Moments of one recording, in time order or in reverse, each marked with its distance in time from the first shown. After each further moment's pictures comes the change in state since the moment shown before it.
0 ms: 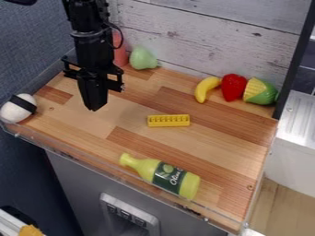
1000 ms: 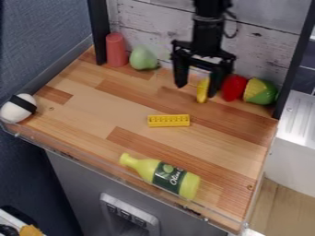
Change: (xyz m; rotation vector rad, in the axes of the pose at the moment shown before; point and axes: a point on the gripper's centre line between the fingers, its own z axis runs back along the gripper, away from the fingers) arm 0.113 -0.123 0.000 0.026 0.041 -0.062
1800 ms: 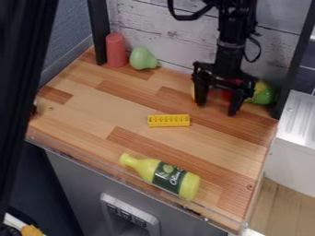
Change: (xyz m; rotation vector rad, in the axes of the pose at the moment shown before) arm 0.020 -0.022 -0.037 0.011 -0.034 0.028
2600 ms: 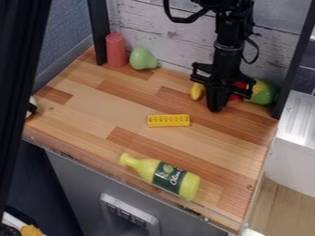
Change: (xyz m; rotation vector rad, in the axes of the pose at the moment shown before) arm -0.004 0.002 -0.004 -0.002 -0.015 -0.031
